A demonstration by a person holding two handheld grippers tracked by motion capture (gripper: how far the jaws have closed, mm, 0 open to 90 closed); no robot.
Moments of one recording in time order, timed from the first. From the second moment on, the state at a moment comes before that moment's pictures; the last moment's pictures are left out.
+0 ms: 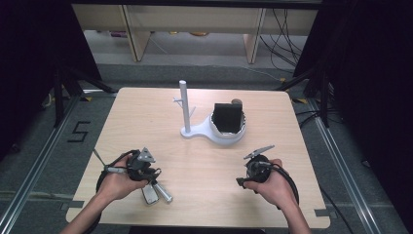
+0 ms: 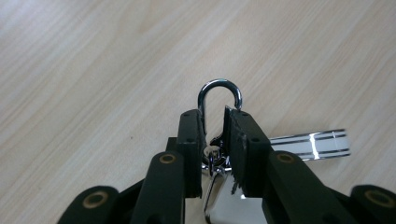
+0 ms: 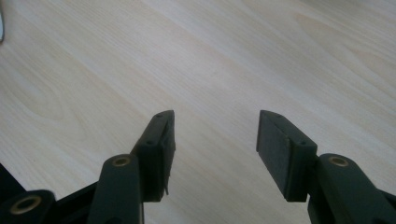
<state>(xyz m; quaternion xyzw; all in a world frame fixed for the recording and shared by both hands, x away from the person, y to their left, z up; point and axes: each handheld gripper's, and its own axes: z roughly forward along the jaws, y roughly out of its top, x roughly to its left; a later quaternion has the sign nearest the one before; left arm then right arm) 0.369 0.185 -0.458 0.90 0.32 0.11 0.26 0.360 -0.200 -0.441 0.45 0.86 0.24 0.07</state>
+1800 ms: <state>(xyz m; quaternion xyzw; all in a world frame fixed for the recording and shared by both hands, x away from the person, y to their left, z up) 0.384 0.200 -0.418 0.67 0.38 0.26 0.58 0.328 -0.244 -0.478 0.49 0.70 0.46 0.24</state>
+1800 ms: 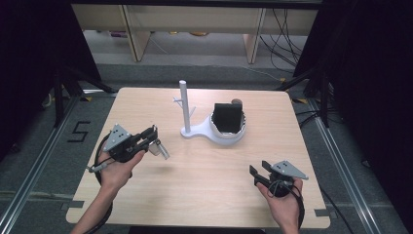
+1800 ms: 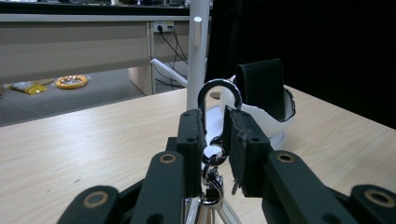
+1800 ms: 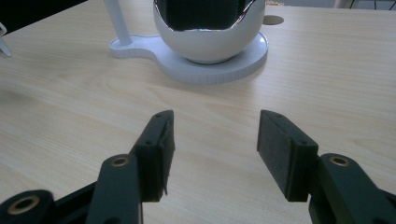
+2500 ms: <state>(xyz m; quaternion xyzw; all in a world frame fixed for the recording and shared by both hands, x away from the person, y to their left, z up) 0.405 0.183 -0.406 0.66 0.35 0.26 0.61 0.327 -0.245 -0.477 0.49 0.70 0.45 0.25</state>
